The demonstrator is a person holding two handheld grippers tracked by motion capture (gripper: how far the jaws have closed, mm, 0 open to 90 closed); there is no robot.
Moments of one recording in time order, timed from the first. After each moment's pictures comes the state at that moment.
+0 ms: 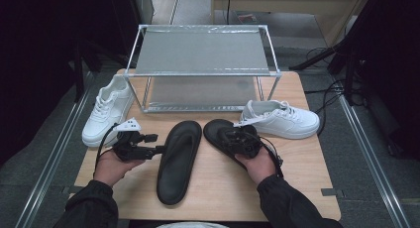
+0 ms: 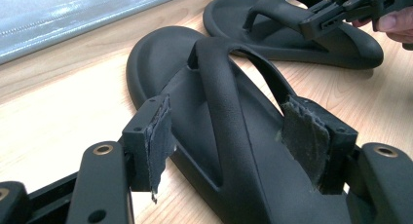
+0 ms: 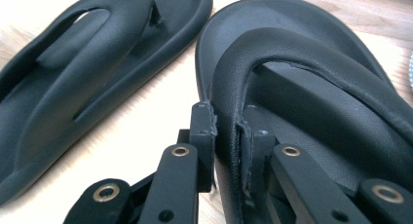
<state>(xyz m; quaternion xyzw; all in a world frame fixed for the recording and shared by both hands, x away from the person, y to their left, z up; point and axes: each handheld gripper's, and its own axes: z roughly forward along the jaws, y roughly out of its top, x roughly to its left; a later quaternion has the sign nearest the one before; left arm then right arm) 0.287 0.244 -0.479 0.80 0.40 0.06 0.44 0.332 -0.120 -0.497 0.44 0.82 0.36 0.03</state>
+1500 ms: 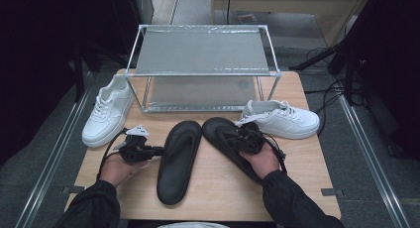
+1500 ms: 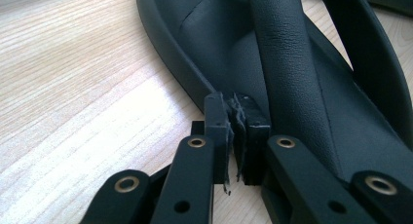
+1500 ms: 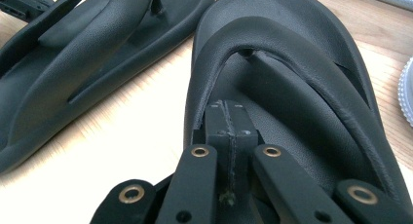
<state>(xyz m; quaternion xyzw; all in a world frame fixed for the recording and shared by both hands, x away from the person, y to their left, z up) 0.299 0.241 -0.519 0.83 0.42 0.03 0.36 0.344 -0.130 -0.495 0.39 0.85 0.36 0.02</state>
